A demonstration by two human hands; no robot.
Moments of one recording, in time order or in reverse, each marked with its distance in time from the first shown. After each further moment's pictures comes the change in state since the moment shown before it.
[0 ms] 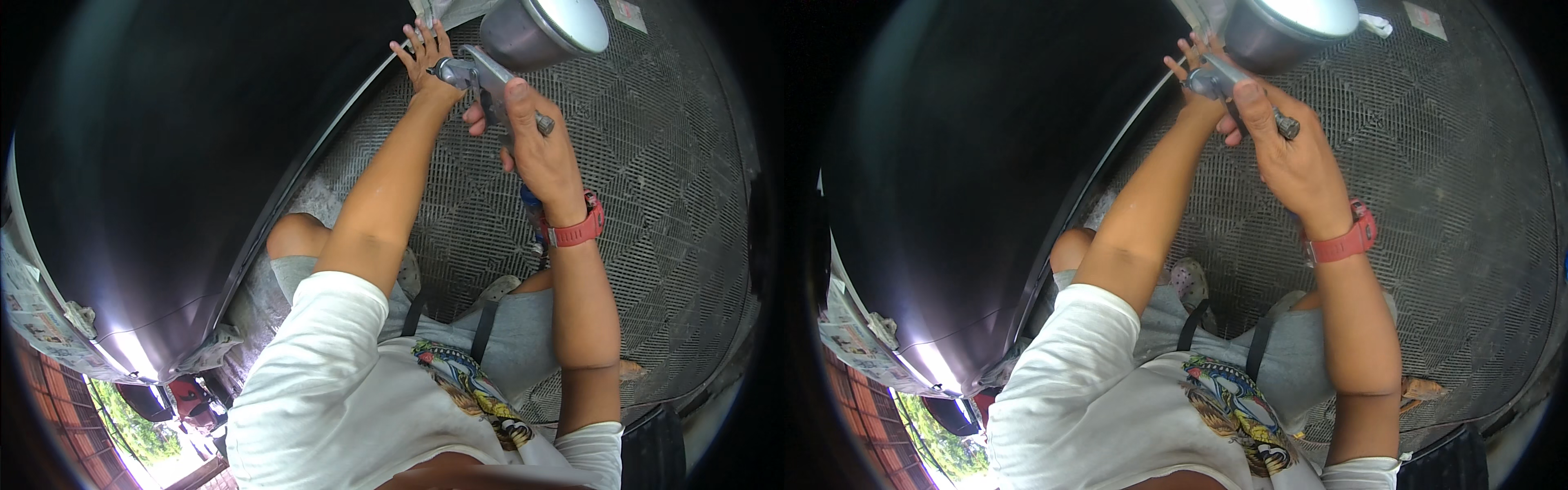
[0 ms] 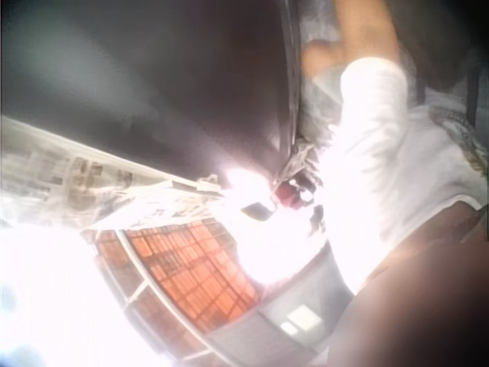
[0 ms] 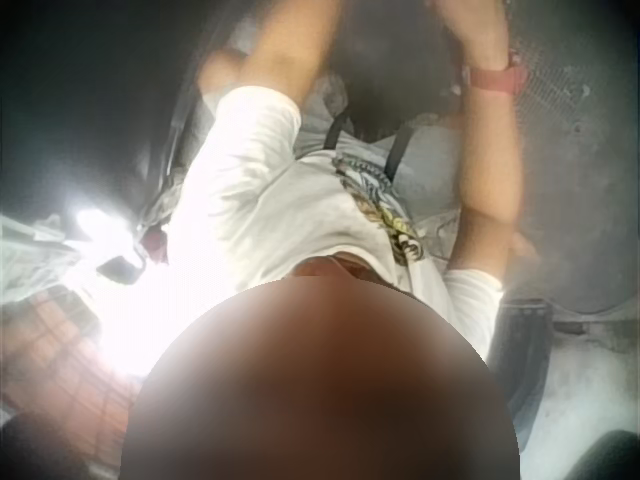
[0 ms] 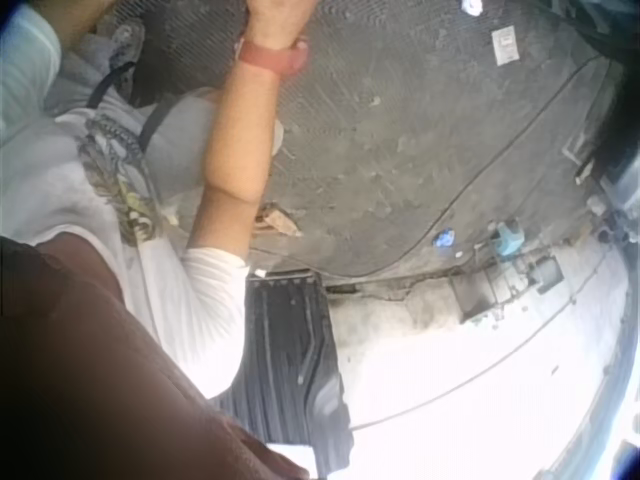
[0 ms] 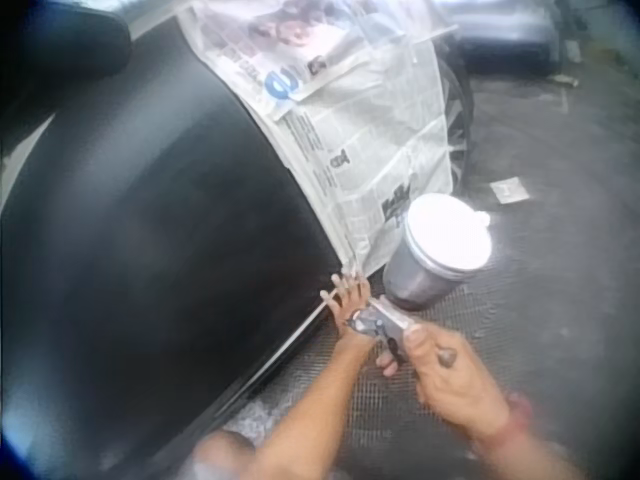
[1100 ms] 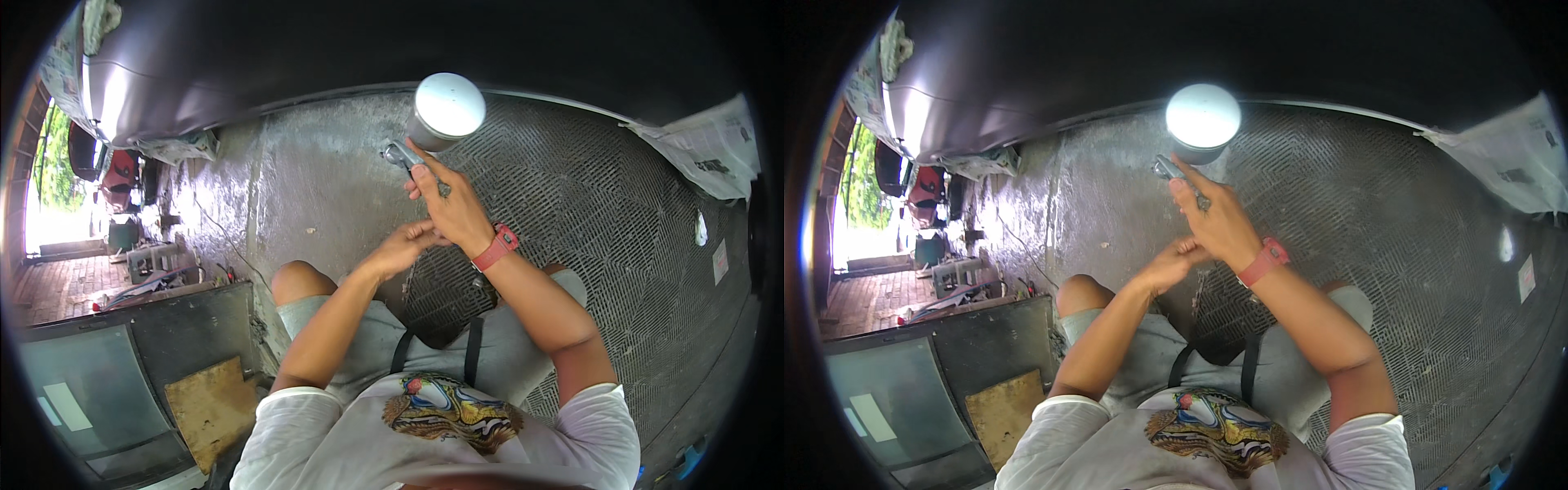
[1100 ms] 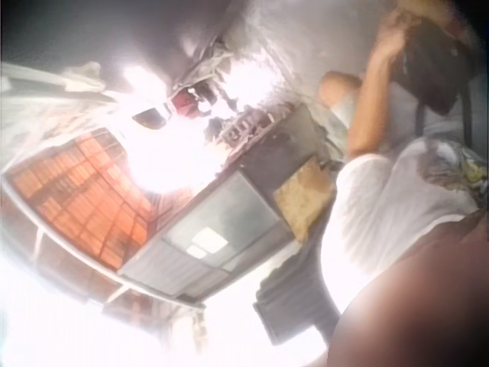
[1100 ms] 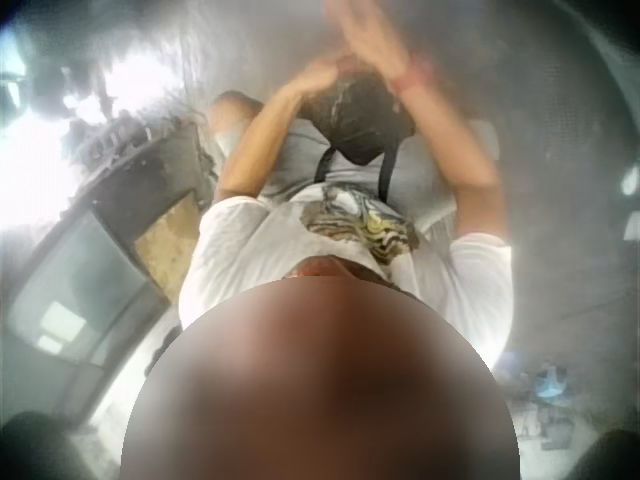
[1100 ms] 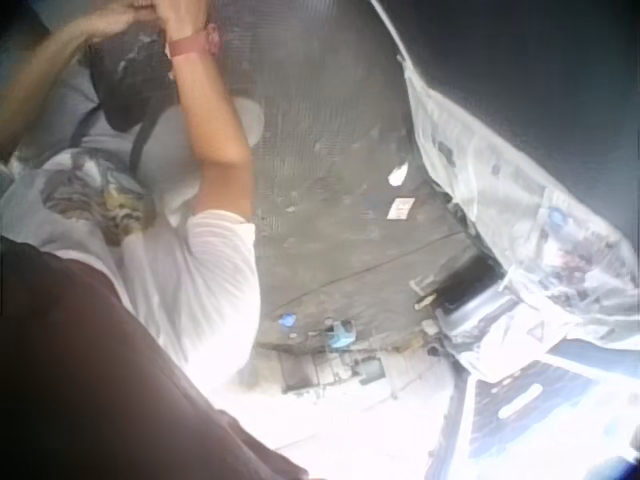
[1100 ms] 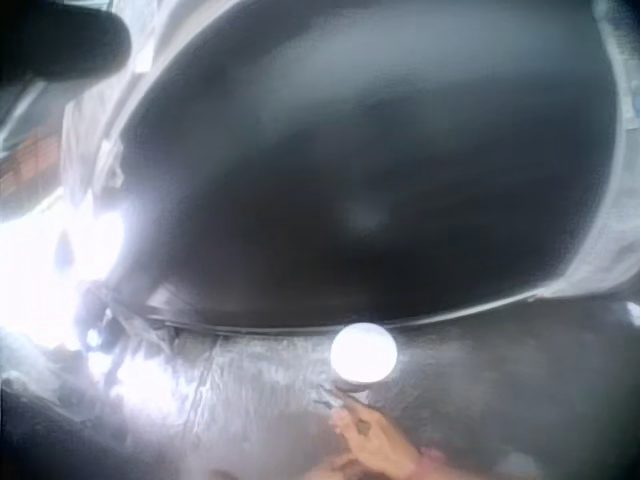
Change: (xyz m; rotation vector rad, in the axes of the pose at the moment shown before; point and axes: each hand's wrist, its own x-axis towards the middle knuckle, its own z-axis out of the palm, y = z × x) left_hand -0.464 -0.077 -0.069 -1.640 -0.090 -0.924; right_hand -0.065 0.067 0.279 -0.004 -0.955 0.141
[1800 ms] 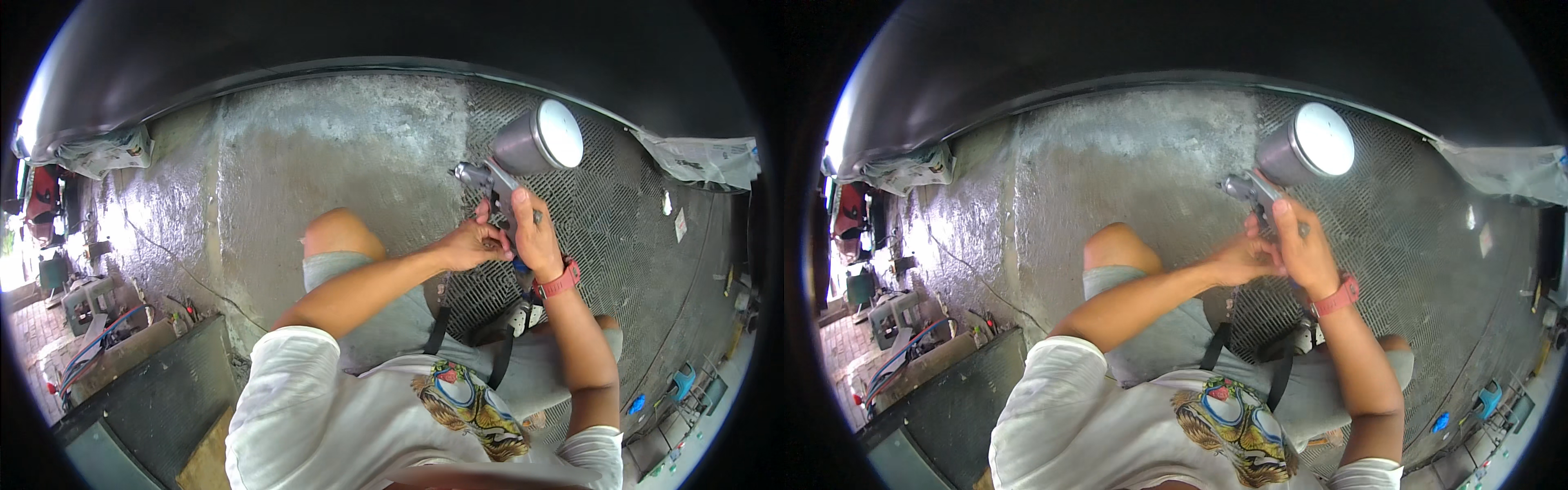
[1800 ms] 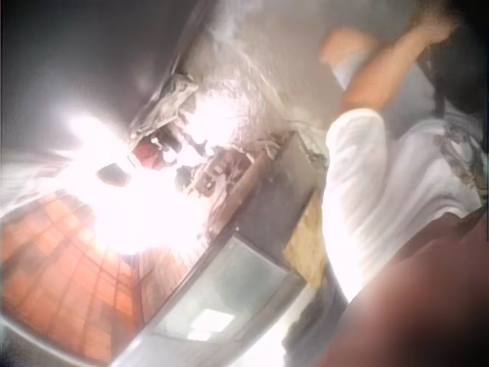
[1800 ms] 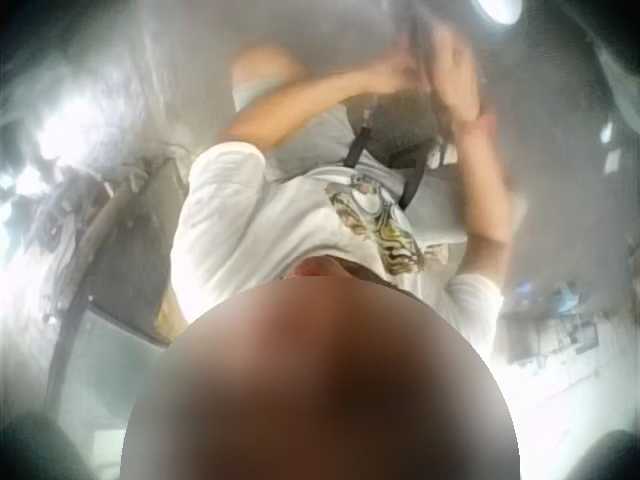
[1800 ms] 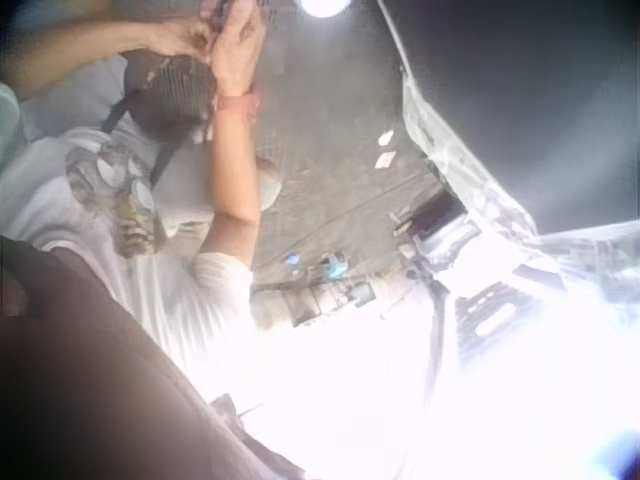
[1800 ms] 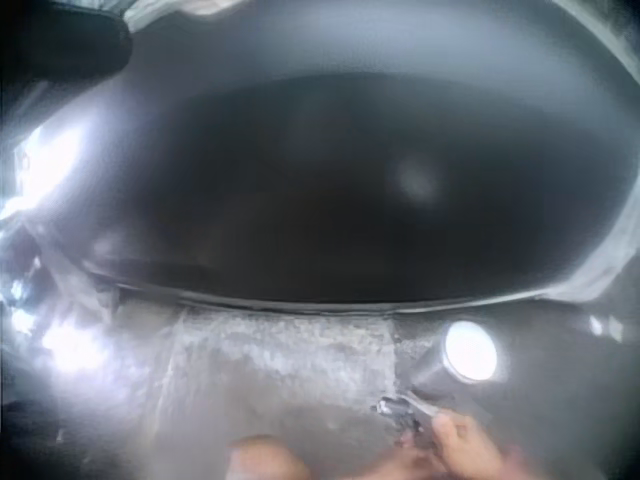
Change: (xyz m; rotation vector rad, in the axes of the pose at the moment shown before) left_hand 0.005 -0.062 -0.113 0.037 -0.431 0.304; right_hand 0.003 -0.012 0.137 -0.113 0.172 0.217
